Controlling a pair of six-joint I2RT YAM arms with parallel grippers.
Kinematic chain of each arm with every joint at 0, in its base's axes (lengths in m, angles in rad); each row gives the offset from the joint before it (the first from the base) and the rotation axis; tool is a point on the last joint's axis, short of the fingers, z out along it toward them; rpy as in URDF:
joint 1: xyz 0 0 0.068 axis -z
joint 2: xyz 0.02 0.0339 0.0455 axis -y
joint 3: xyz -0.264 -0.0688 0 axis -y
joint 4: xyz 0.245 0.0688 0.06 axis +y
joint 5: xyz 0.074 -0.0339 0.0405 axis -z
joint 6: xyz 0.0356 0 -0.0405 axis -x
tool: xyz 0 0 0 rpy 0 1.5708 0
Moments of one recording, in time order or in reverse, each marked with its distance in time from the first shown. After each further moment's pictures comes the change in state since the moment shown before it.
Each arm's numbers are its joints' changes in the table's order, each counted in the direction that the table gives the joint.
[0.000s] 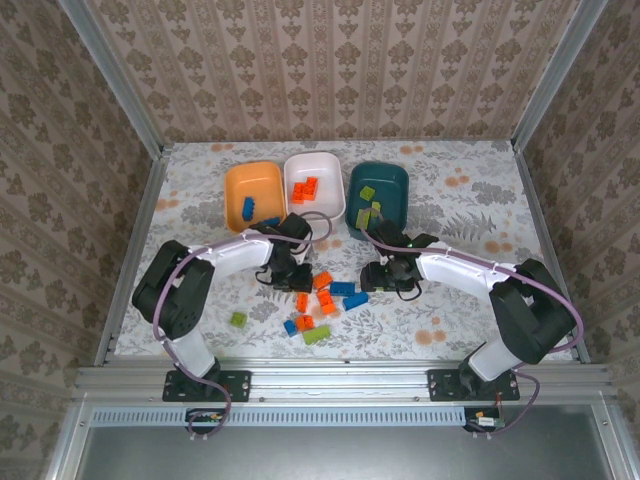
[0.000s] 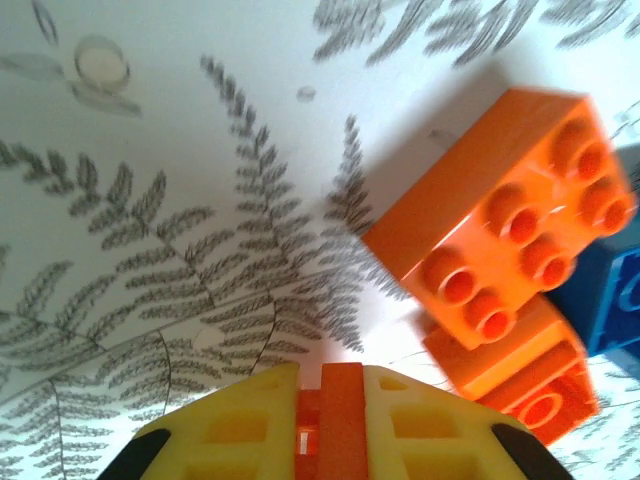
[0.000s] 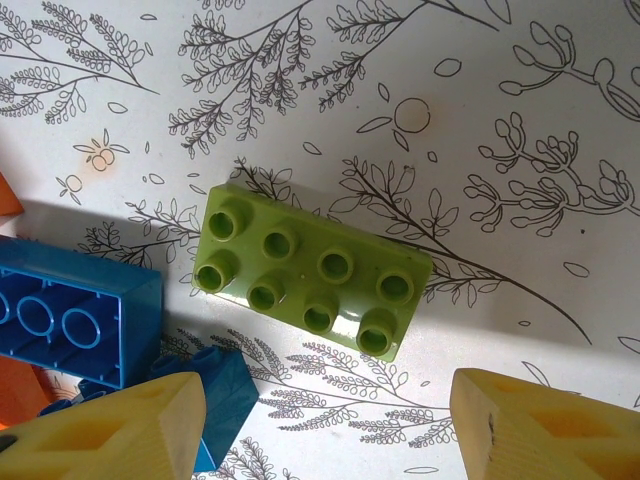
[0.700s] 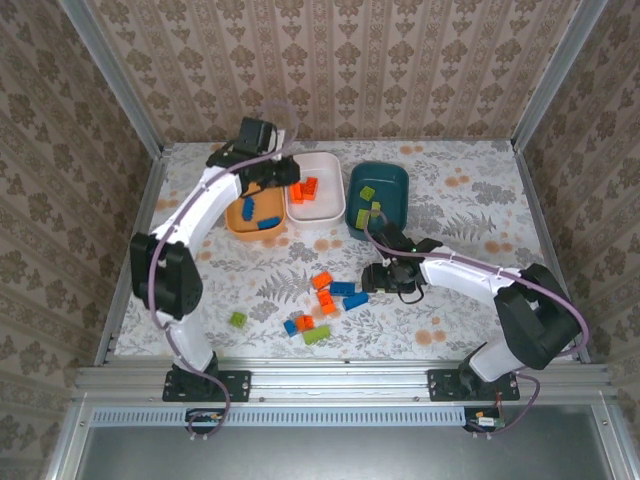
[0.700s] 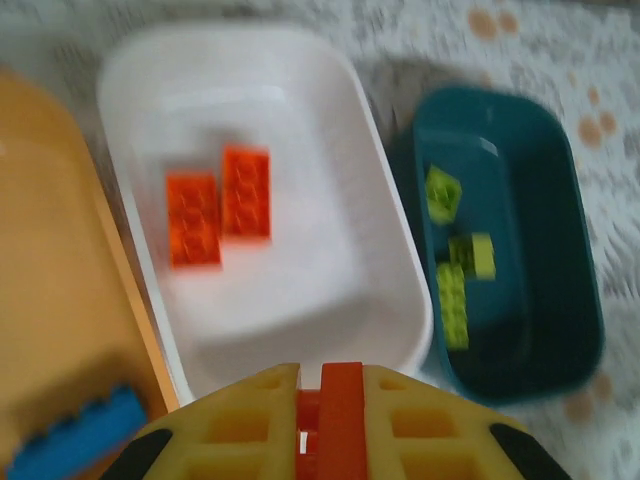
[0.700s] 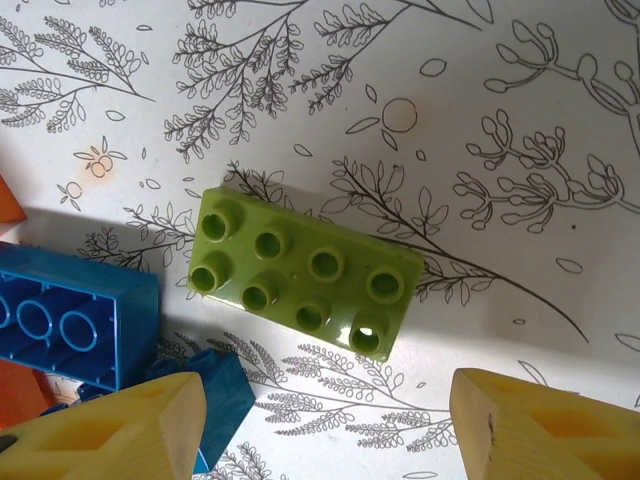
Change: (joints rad) left arm -0.274 -0.151 0.706 -0.032 -0.060 -0.129; right arm 0.000 0.048 -0.057 -0.050 0.007 -0.029
